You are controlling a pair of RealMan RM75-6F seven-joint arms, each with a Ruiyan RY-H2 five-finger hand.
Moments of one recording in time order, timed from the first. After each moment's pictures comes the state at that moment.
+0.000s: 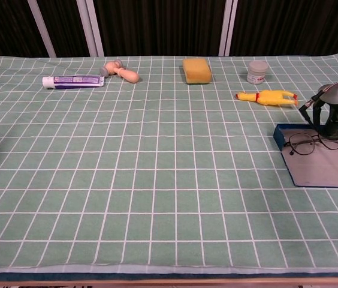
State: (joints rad) left arm -0.09 -1.08 -0.09 -1.71 1.31 1.39 -0.04; right arm 0.86 -1.57 0.28 -1.40 -0.16 1.14 -1.02
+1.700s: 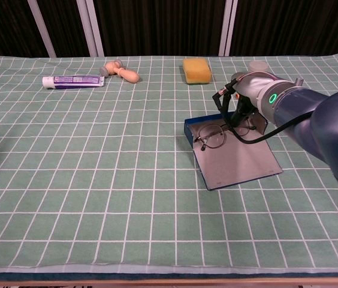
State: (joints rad) left arm -0.10 -1.07 -0.09 -1.72 1.32 1.37 -0.10; right arm 0.95 -1.81 0.37 -1.43 -0.42 1.23 -0.80
